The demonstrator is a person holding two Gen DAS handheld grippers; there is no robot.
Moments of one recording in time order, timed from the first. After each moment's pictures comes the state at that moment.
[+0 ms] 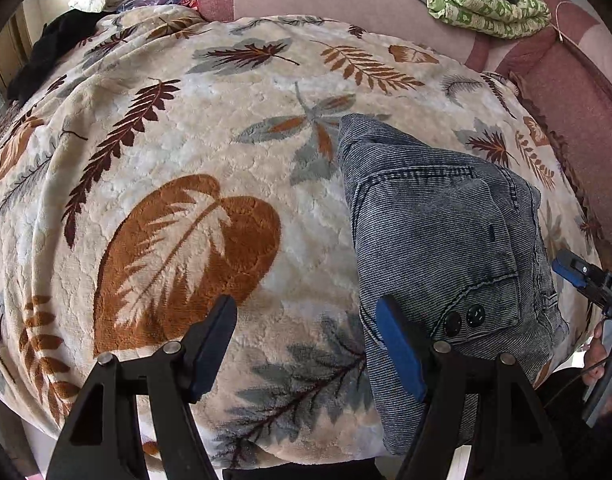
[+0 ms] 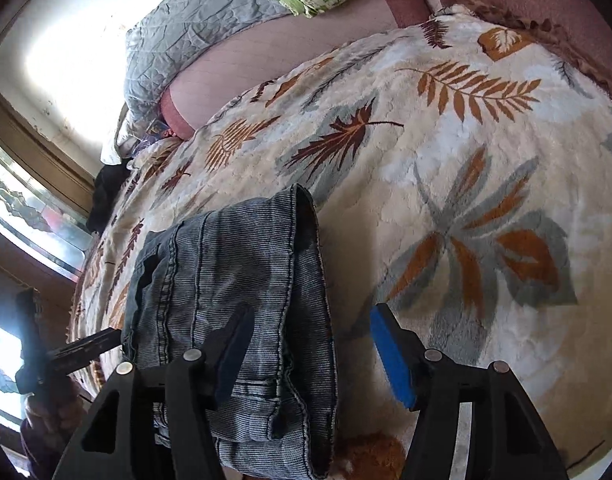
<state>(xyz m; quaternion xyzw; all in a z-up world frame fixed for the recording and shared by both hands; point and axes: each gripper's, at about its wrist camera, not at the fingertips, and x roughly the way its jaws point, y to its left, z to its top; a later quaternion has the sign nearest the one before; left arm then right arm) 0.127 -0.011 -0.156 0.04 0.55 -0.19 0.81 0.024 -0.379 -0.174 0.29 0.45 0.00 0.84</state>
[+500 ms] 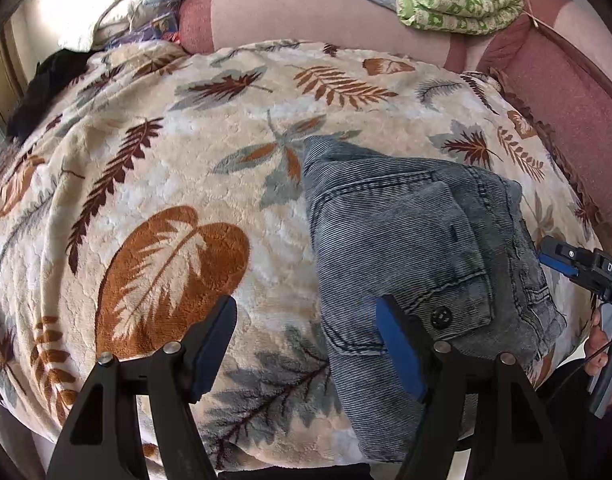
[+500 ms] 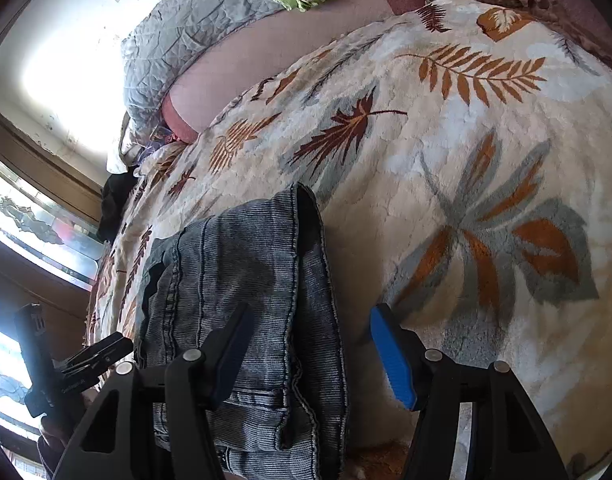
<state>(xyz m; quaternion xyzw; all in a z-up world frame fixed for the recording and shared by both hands) 0.108 -0.036 -0.136 0.07 0.51 -0.20 0.83 0.030 -0.382 -0.181 0.32 0.45 0.01 0.83</state>
